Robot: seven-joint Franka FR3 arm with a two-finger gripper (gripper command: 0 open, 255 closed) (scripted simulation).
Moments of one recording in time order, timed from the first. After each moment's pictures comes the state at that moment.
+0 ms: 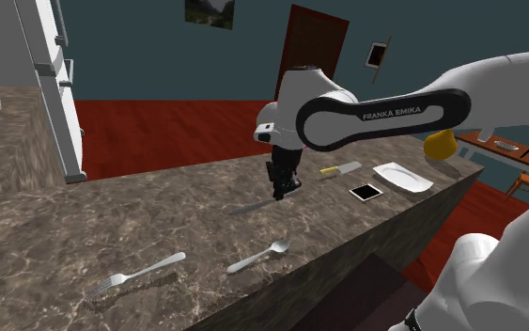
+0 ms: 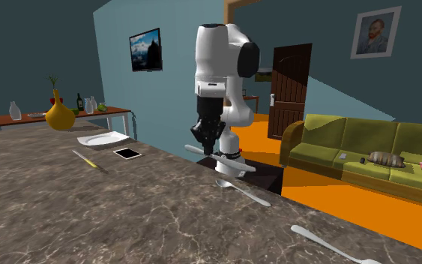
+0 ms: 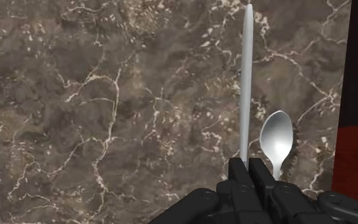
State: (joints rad) arm 0.29 -0.17 0.11 -2.15 -0.03 1.95 -1.06
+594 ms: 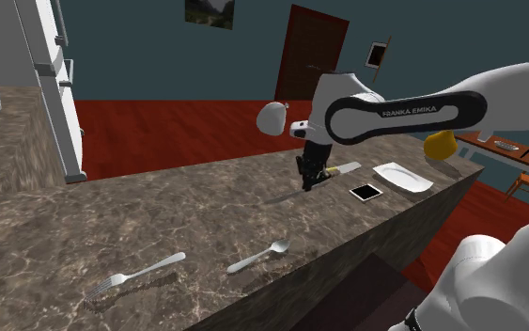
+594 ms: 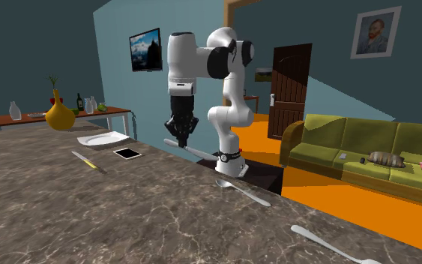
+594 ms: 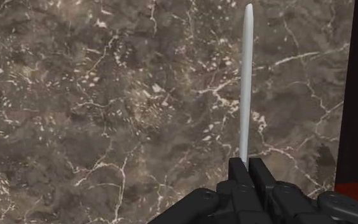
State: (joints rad) arm 0.20 -0.30 -0.02 -2.29 -0.06 1.97 -1.26
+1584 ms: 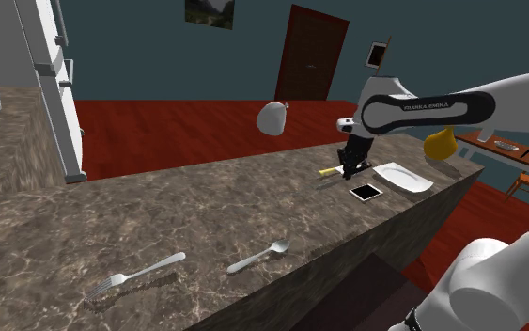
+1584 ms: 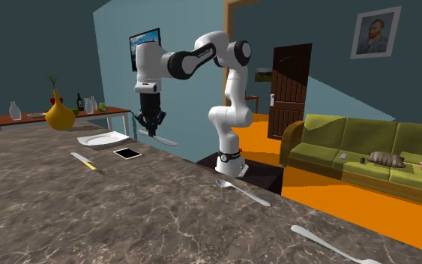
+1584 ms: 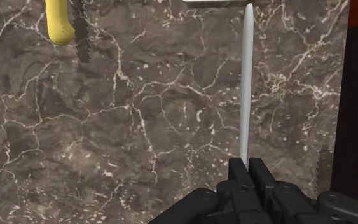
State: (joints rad) arm 0.04 -0.37 -0.28 -2.34 -0.17 1.98 -1.62
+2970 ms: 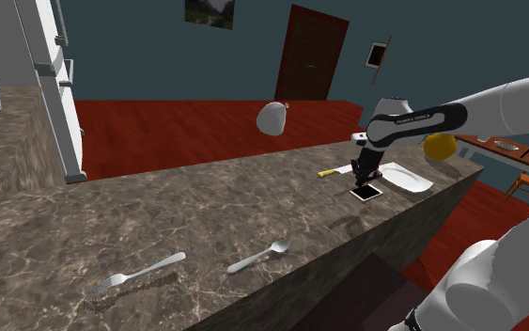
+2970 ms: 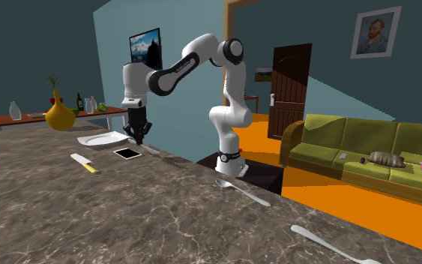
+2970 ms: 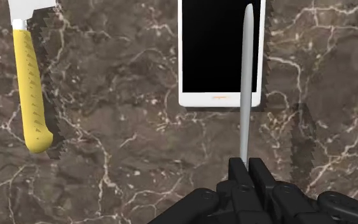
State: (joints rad) arm -0.03 -0.22 -0.46 -2.35 -0.18 2.16 -1.85
